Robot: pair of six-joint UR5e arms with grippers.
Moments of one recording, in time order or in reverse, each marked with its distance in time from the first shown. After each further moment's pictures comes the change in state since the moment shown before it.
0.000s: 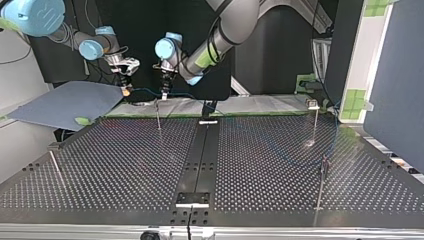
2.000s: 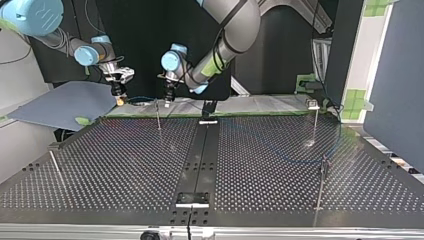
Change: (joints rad) left arm 0.068 -0.084 0.126 -0.039 0.111 -0.082; right arm -0.012 0.001 -0.083 -0.055 -0.028 0.078
